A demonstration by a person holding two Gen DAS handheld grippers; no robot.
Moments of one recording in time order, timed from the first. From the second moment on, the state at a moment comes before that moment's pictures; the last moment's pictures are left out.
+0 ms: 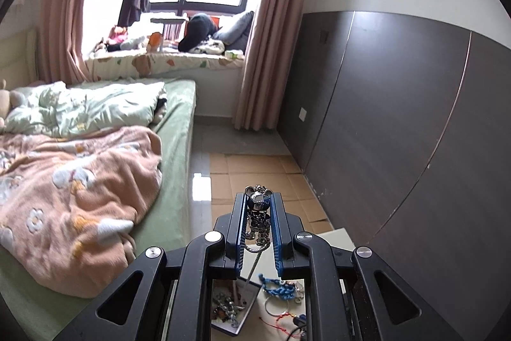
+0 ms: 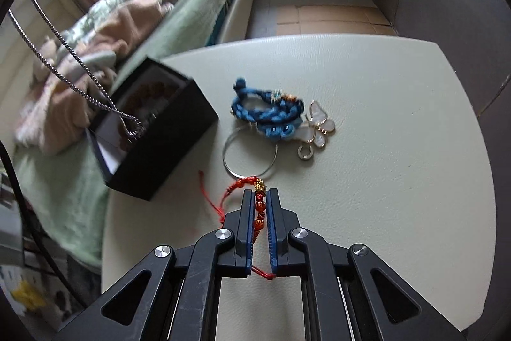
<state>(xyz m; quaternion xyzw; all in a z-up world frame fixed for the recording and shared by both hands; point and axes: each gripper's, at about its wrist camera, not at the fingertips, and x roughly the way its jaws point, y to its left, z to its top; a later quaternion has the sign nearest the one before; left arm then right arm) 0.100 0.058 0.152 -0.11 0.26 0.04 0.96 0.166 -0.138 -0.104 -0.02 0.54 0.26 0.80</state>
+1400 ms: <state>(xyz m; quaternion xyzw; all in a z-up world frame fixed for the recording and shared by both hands) 0.094 0.126 -0.034 -0.26 0.38 0.05 0.88 0.165 -0.133 -0.043 0.17 0.42 0.37 0.81</state>
